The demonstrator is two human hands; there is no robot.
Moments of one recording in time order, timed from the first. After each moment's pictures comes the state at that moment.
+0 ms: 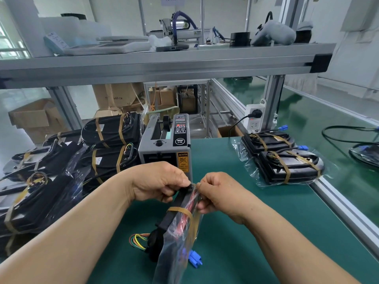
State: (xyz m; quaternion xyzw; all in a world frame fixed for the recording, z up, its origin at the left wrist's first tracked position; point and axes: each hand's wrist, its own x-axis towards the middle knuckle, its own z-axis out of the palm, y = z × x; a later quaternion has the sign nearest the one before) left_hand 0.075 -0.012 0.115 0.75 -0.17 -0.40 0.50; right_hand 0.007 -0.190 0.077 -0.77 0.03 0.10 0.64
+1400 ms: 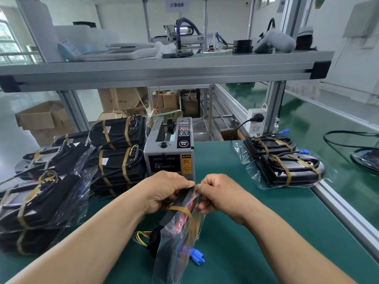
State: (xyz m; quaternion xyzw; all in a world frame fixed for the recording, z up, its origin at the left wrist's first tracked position) left_hand 0.054 -0.026 0.096 0.79 -0.02 -0.24 0.56; right_hand 0.005 -0.187 0.079 -0.77 0.01 0.09 0.63
